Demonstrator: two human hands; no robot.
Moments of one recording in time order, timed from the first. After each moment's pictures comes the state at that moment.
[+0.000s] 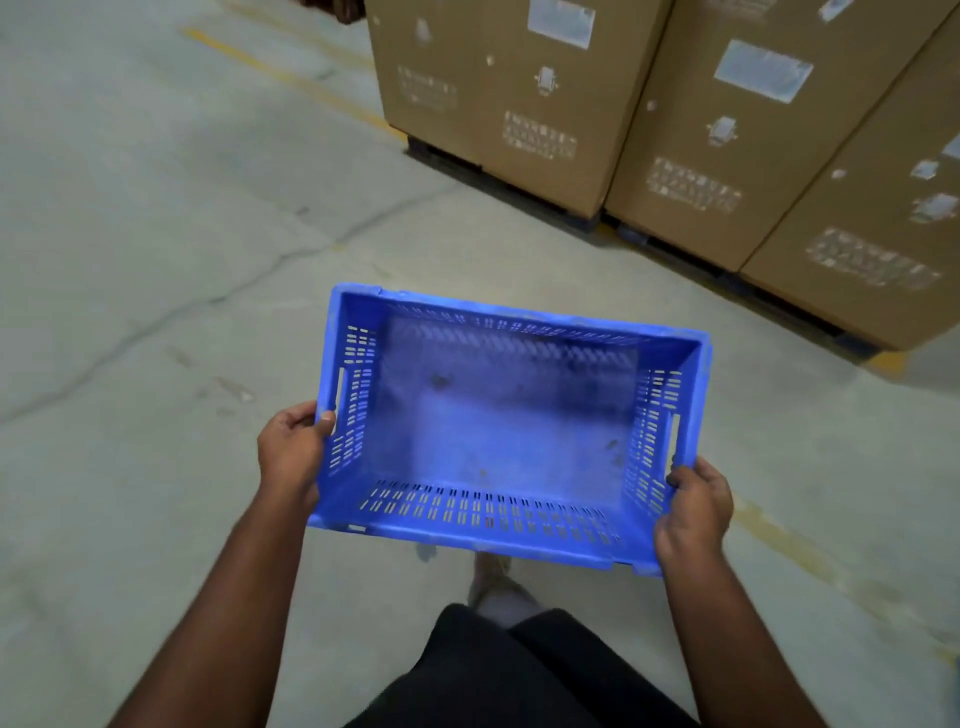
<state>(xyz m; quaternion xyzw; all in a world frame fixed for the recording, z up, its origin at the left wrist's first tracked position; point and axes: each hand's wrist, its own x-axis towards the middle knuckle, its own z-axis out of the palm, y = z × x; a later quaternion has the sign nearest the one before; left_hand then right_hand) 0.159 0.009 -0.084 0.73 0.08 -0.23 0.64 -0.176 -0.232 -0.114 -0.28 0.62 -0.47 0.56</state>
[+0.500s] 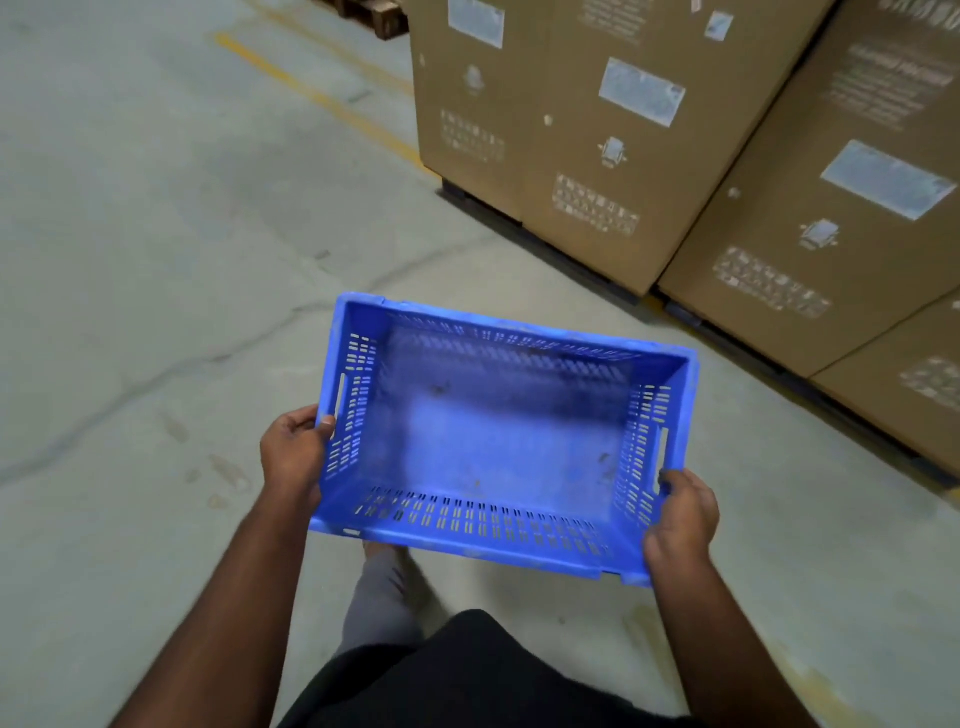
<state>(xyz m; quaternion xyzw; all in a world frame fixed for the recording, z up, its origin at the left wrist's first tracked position) 0.487 -0.201 -0.097 0.73 0.12 -0.21 0.64 0.169 -0.459 -0.114 -0.28 0.65 -0.43 0.56</state>
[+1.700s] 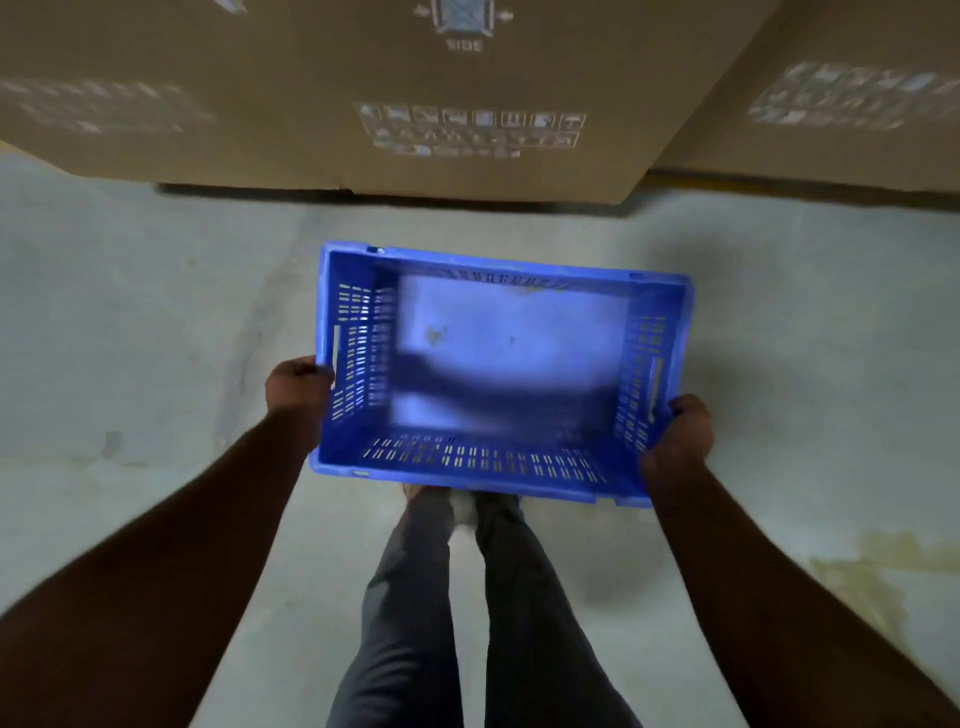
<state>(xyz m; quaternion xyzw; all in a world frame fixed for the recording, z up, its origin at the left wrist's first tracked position) 0.978 -0.985 -0.423 0.87 -0.09 -0.40 0.28 0.556 -1.015 -0.437 0.12 0.77 -0.44 0.45</state>
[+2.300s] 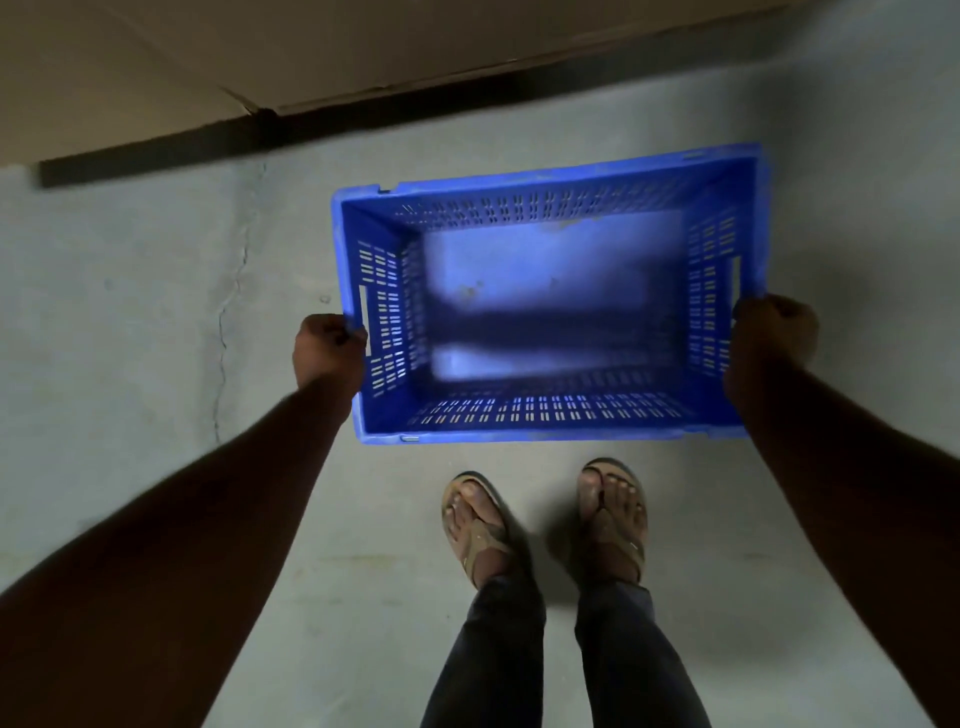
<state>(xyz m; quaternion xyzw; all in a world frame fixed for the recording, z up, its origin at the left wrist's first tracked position) 1.049 -1.098 -0.760 0.89 -0.26 -0.35 0.15 0.617 -1.129 -0.776 -0.08 0.88 -0.30 0.36</state>
